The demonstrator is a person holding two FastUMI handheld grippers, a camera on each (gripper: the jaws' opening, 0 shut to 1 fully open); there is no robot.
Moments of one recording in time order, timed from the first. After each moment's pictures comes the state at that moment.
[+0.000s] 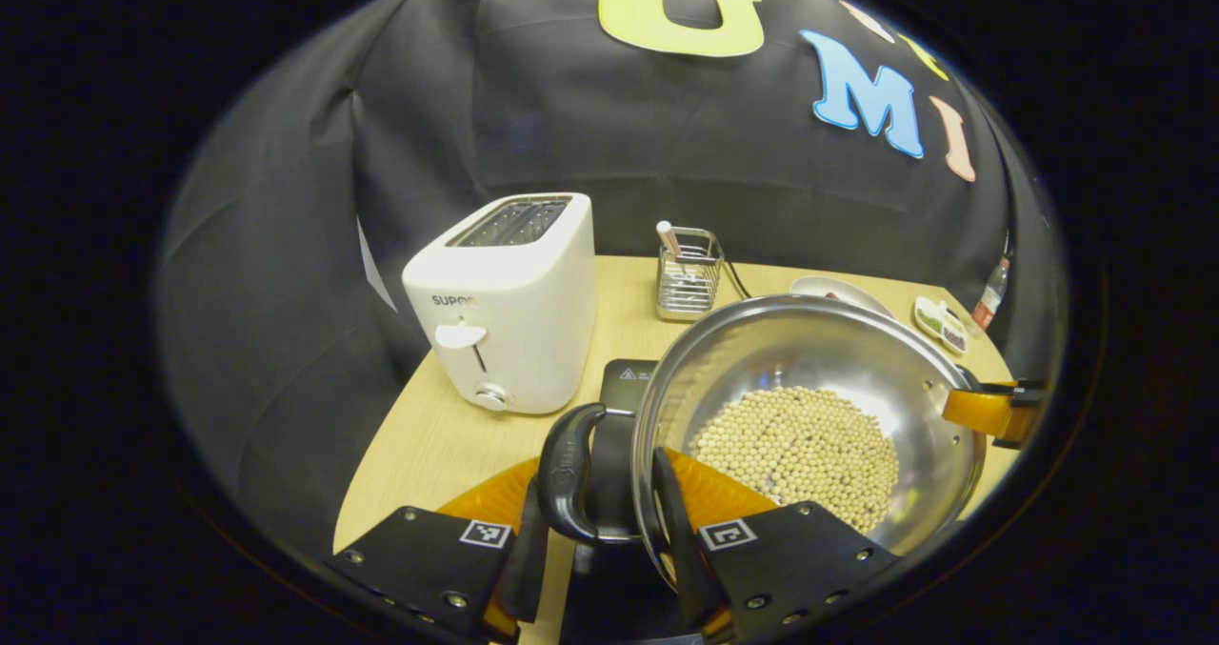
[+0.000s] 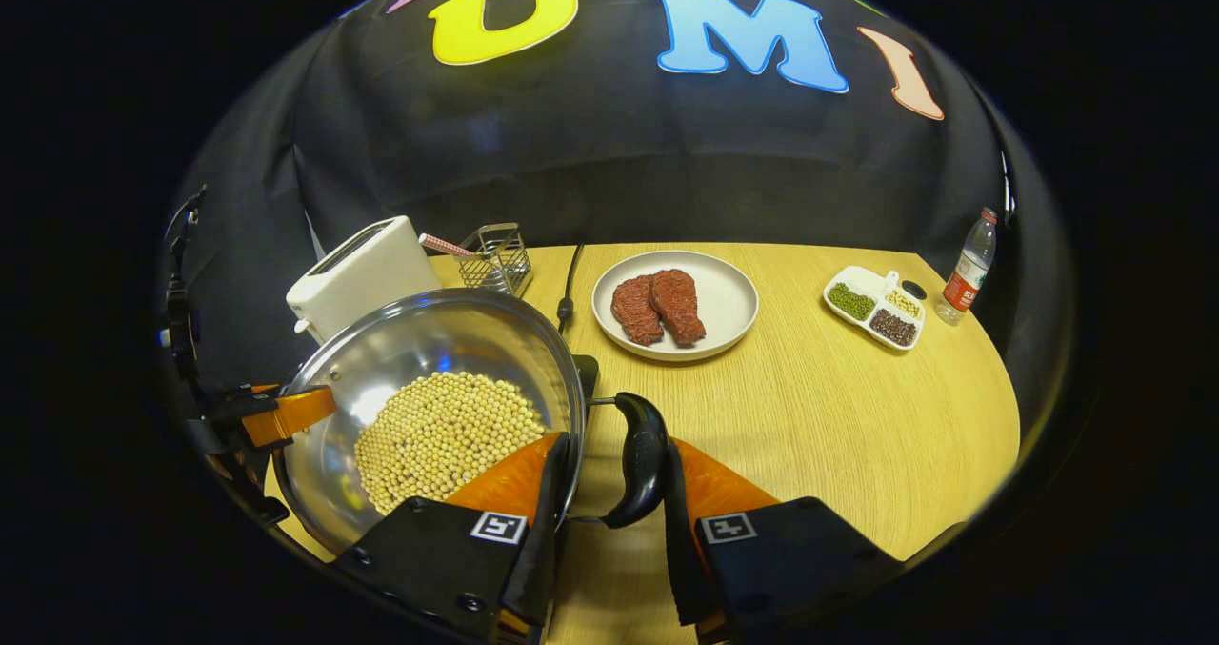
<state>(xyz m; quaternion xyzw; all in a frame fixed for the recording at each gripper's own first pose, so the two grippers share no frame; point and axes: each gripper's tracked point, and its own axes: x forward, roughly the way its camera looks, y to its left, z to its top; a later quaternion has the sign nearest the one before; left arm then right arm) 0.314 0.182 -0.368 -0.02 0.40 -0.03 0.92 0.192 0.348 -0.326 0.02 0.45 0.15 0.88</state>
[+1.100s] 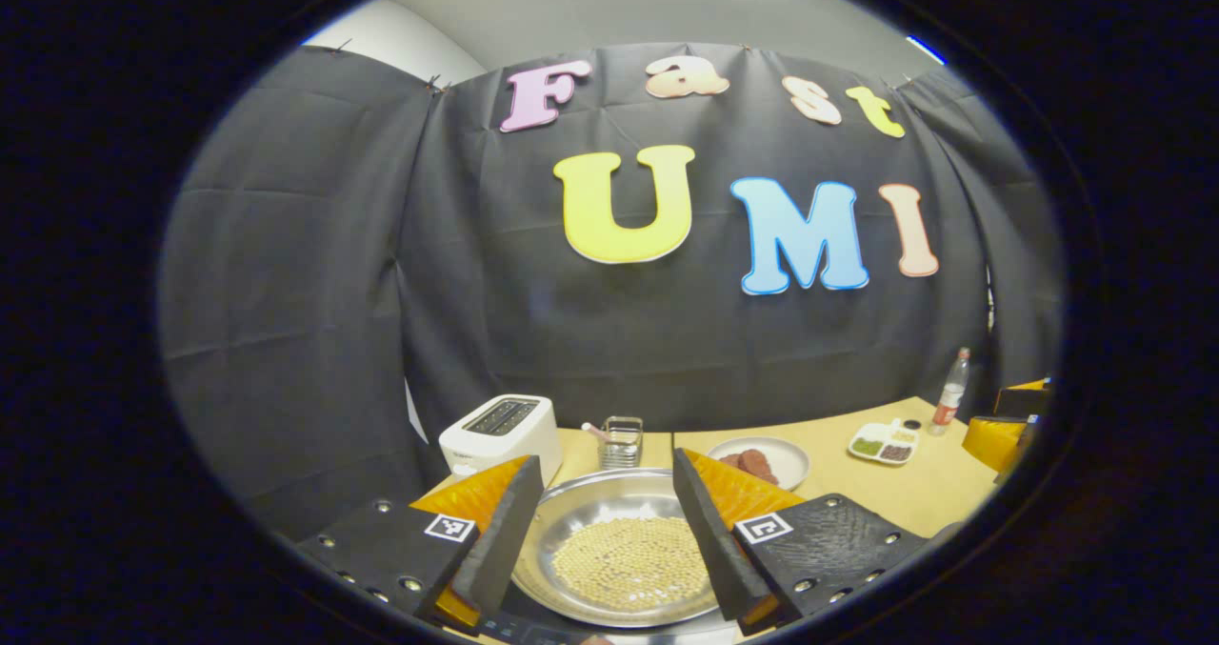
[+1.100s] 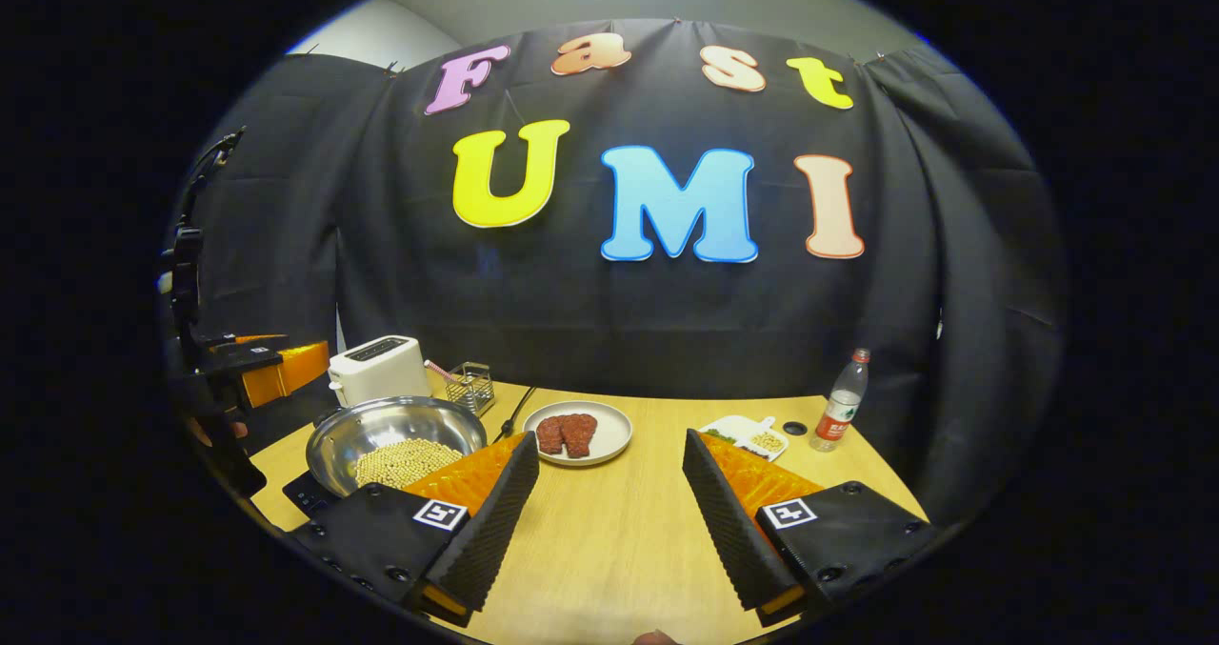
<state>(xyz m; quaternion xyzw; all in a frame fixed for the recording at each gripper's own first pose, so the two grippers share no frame) 0.251 0.041 -0.120 0.00 0.13 0.01 0.99 0.155 0.162 -0.141 0.00 0.20 0.14 0.97</state>
